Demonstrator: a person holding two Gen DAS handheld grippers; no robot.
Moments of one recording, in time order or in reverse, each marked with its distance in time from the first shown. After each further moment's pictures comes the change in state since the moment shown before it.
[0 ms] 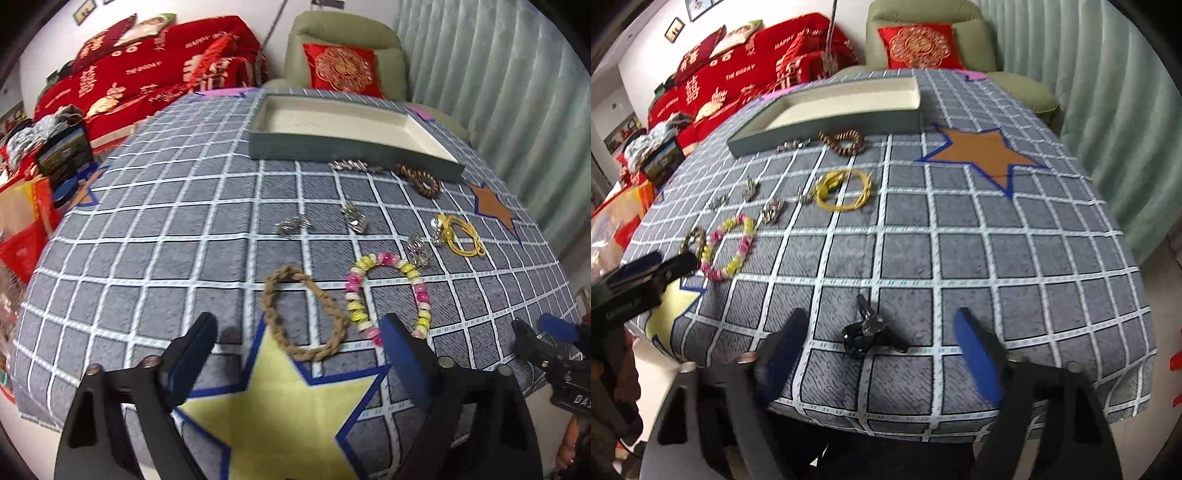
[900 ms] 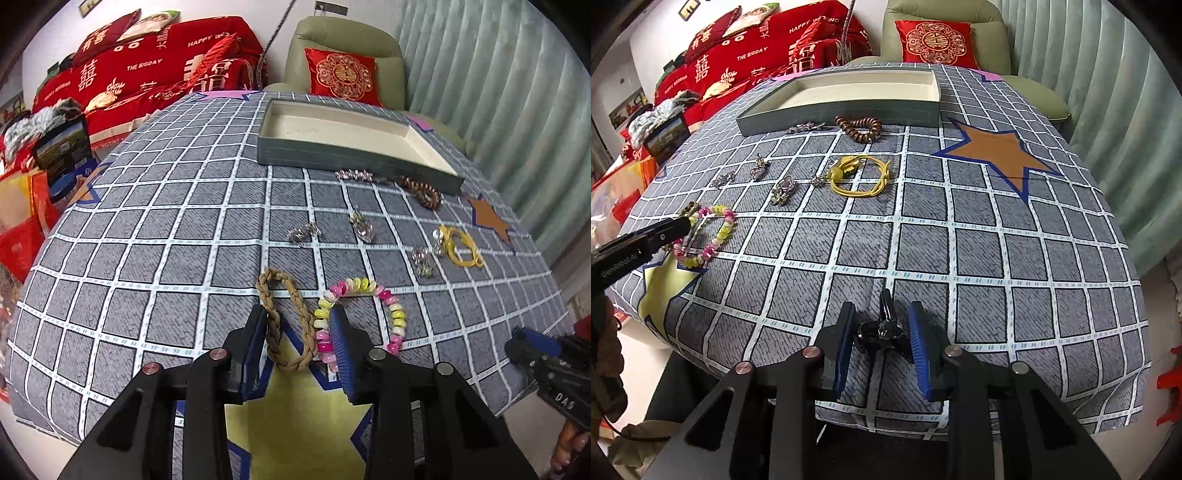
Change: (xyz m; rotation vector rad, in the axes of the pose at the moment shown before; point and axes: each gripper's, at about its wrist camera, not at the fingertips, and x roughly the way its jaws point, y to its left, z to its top) left arm -0.008 0.022 0.003 -0.050 -0.034 -0.038; right arm 0.003 0.014 -0.001 -0.074 0.024 -0.021
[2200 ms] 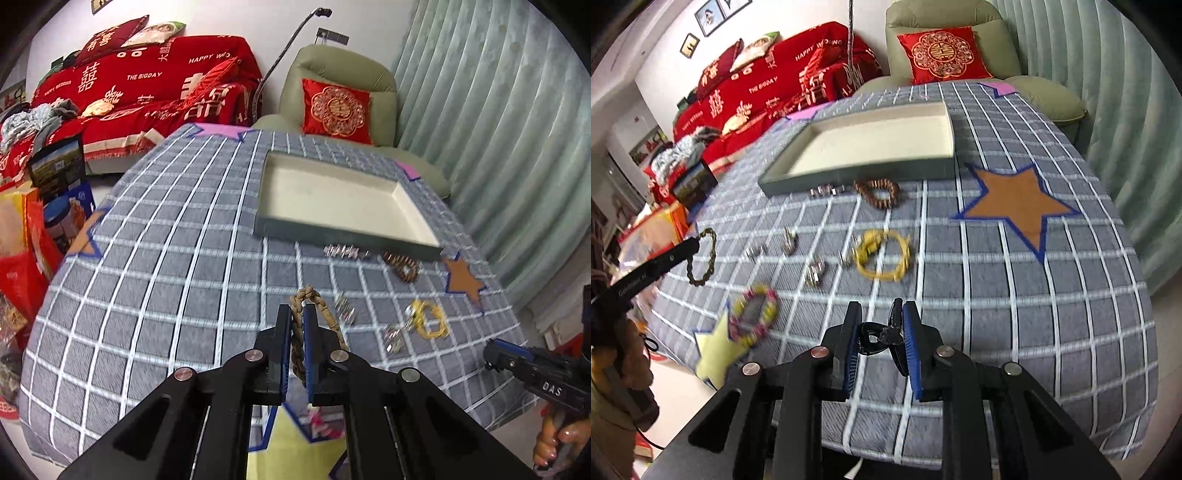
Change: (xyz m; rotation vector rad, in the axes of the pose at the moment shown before) left arm -0.030 0.012 0.062 -0.037 -0.091 -0.088; right arm -0.018 -0.015 0.066 0.089 -0.058 0.175
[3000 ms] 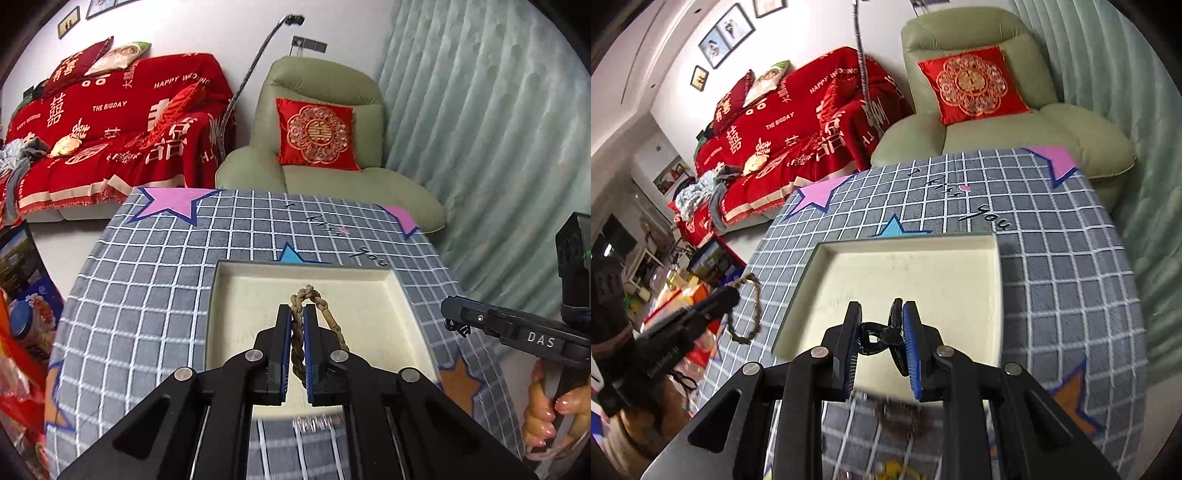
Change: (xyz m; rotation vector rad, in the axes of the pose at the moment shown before) left arm 0.098 -0.042 0.183 0.062 -0.015 -0.028; right arm 0.069 -0.013 0.241 0.041 -0.043 0.149
